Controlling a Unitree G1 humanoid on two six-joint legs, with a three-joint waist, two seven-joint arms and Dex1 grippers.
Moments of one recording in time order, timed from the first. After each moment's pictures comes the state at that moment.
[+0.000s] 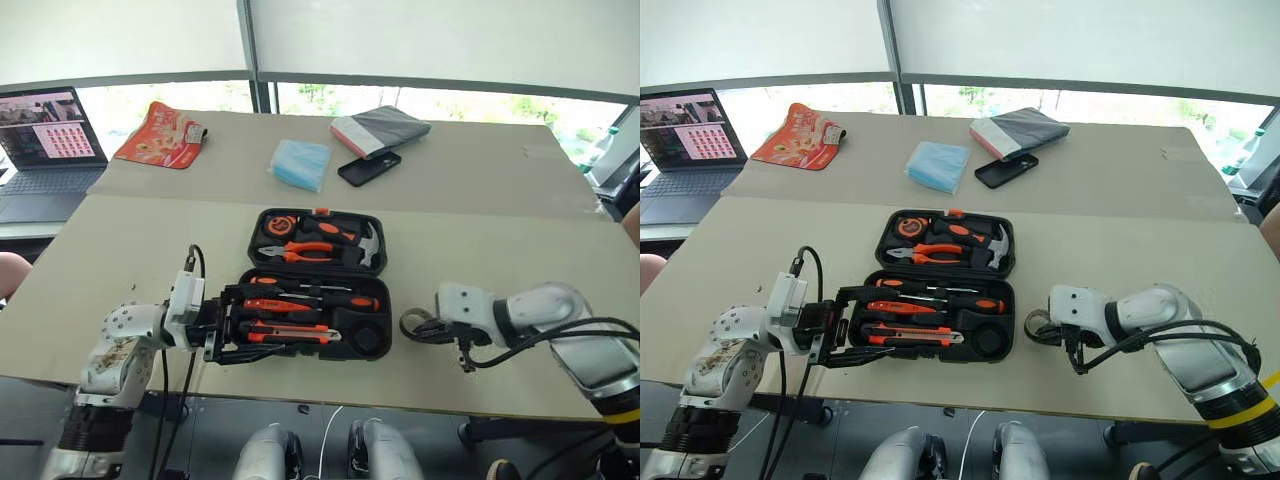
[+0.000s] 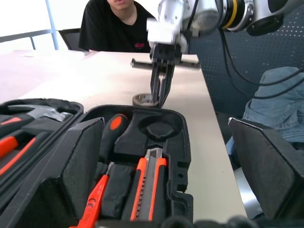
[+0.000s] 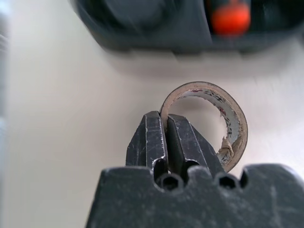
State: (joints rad) left arm -0.16 0.60 0.05 -0.07 -0.60 0.06 -1.45; right arm -0.34 -0.97 0.18 -0.33 0.25 0.44 1.26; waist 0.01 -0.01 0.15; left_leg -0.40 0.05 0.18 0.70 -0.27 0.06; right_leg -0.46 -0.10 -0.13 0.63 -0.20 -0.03
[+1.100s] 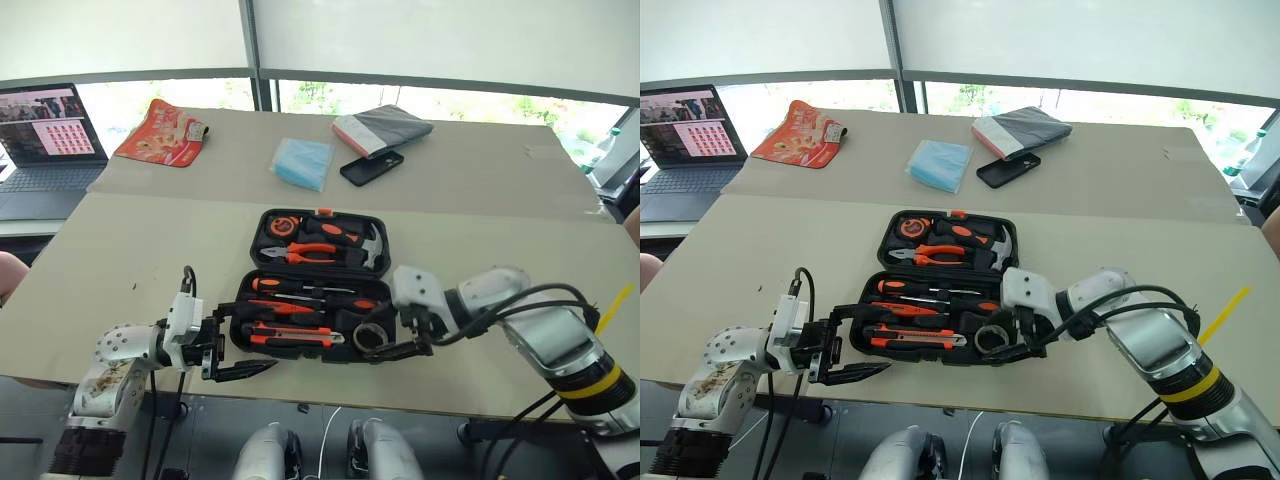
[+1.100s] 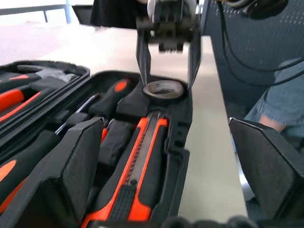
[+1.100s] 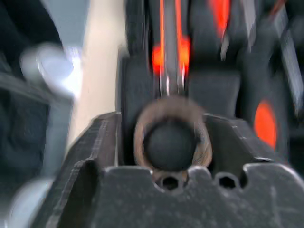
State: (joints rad) left arm -0.05 0.62 0.09 -0.04 -0.53 -0.01 -1.35; right arm -0.49 -0.80 0.20 -0.32 0.48 0.70 1.27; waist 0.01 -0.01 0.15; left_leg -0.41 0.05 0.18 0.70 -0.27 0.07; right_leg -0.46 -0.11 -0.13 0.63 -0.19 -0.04
